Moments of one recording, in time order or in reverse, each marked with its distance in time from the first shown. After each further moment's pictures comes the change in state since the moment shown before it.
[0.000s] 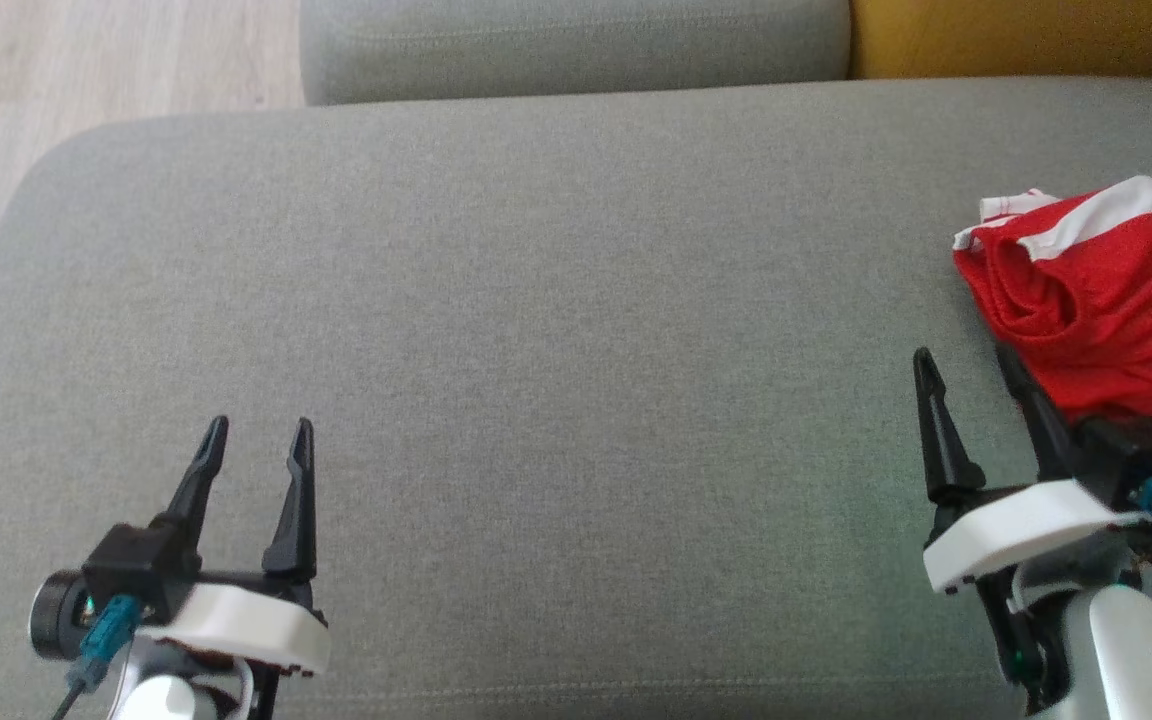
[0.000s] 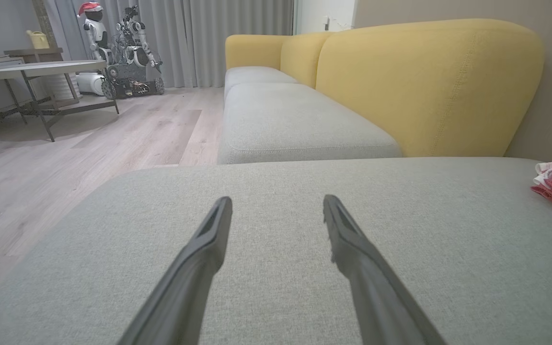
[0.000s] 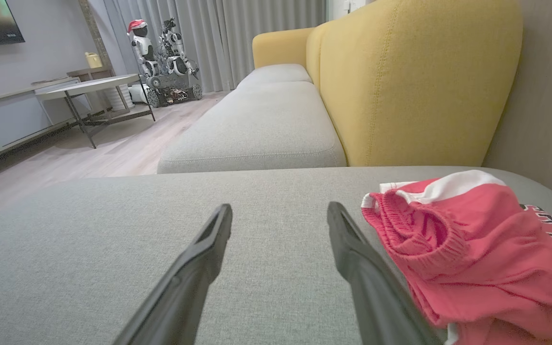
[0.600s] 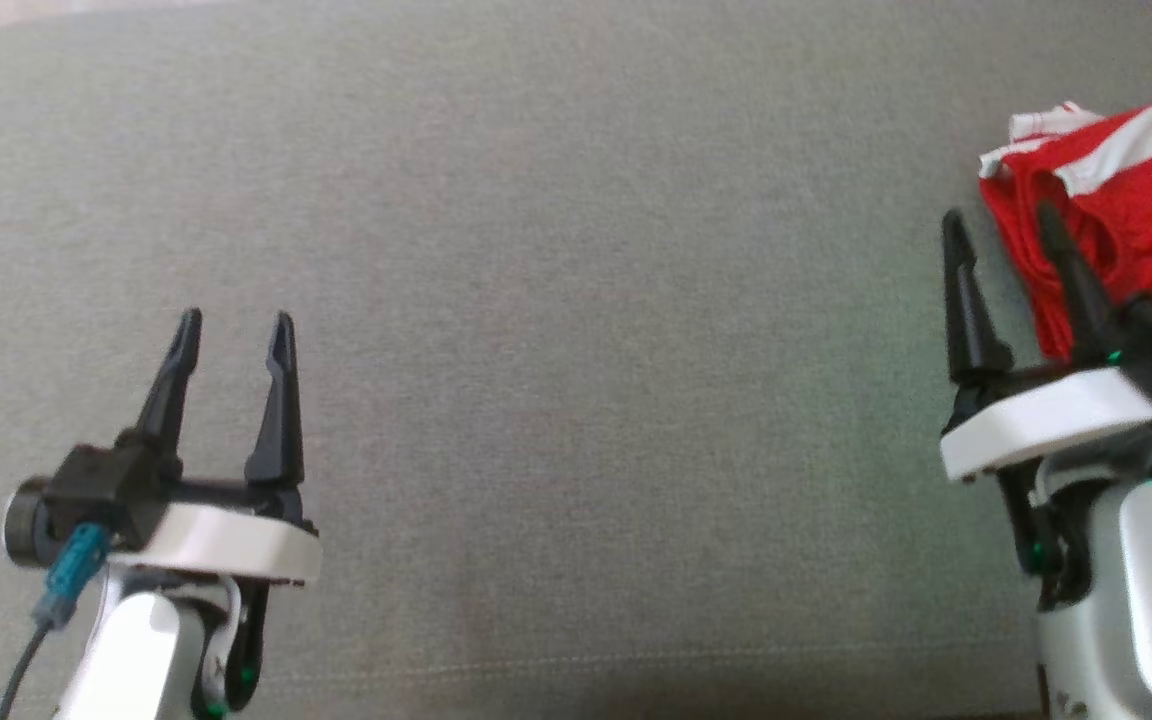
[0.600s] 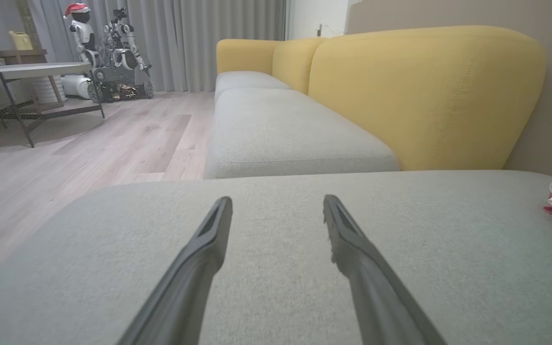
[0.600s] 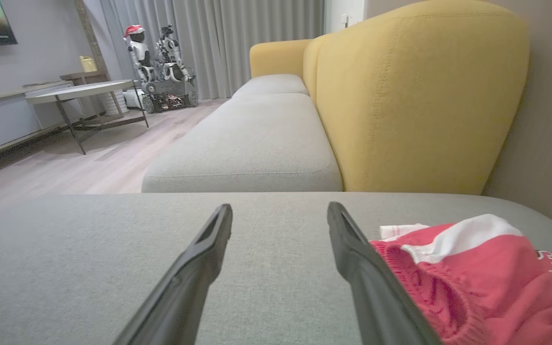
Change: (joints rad) left arm -0.126 -0.014 0.026 -0.028 0.010 -0.009 -0.010; right arm -0.160 -0.011 -0.011 -0.056 -0.009 0.000 0.030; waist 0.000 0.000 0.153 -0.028
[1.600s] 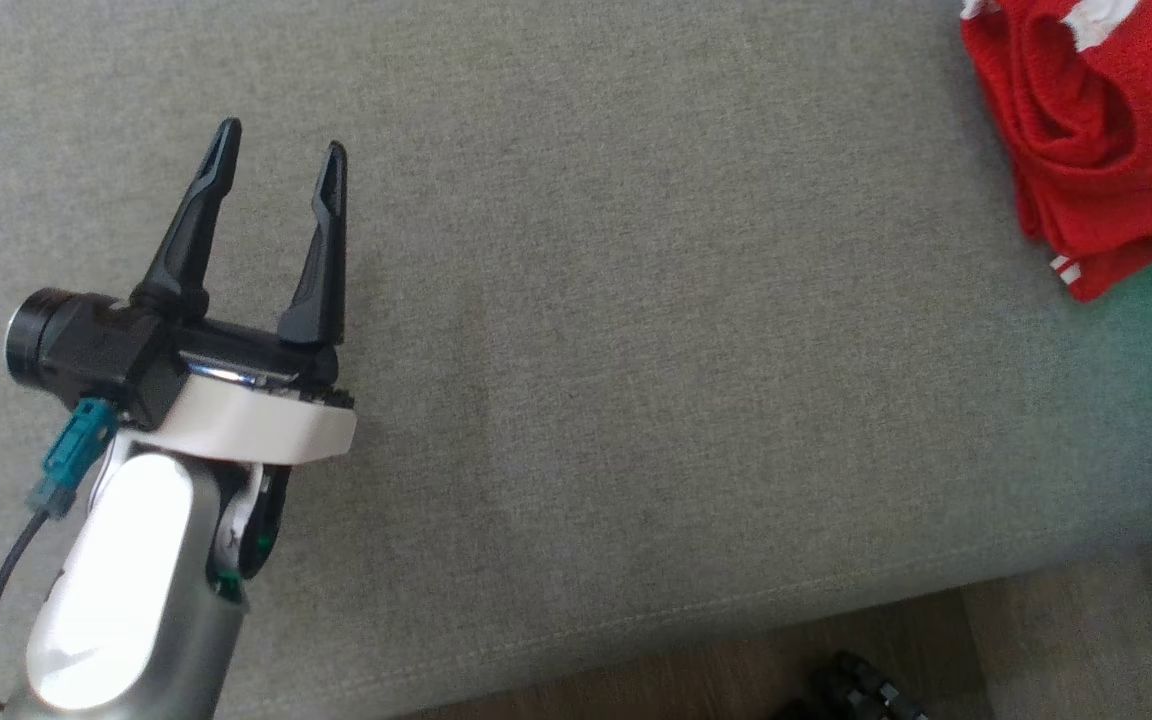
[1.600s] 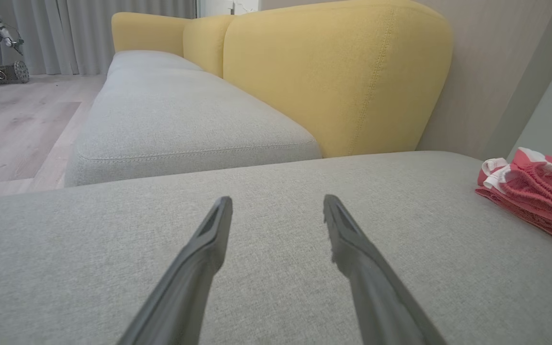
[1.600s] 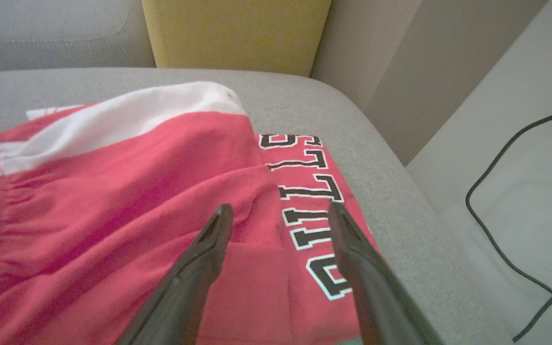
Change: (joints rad) left arm -0.237 -0.009 -0.062 -0.031 0.046 -0.078 0.000; right arm -0.337 -0.355 -0.142 0.430 0.123 0.000 0.111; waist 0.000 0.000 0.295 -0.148
